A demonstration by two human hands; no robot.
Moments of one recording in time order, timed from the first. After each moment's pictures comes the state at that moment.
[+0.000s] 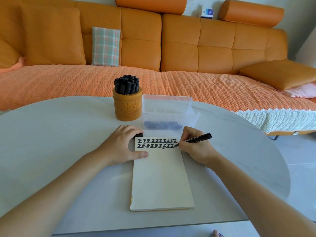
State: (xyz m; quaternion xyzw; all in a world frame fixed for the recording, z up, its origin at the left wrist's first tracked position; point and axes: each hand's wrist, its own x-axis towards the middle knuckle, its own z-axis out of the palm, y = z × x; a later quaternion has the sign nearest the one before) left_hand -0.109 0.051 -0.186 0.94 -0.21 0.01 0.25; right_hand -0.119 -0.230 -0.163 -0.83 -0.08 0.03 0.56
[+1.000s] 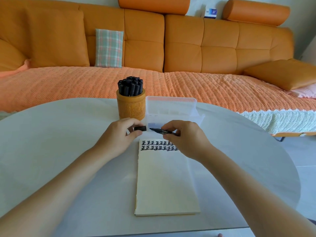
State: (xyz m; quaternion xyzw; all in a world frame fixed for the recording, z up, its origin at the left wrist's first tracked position) left_hand -0.112 0.050 -0.153 0.90 -0.16 0.15 0.38; right_hand -0.112 -0.185 -0.134 -0.92 -0.14 -0.05 0.36
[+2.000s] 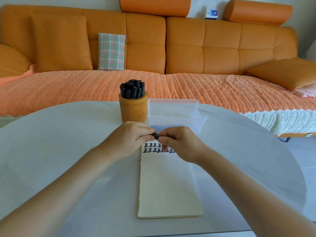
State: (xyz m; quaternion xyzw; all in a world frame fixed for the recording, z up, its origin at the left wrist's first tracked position) left_hand -0.114 0.038 -0.132 0.89 -0.32 0.14 0.29; right_hand -0.117 -0.175 -0.130 -0.87 -0.20 0.06 0.44
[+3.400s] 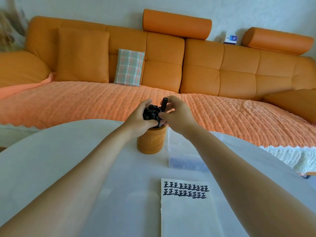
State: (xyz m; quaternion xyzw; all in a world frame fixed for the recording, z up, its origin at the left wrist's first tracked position) left_hand 0.014 0.086 -0.090 0.80 -0.08 0.06 0.59; right_hand 0.035 -0.072 -0.057 -0.85 -0.17 -0.07 0.49
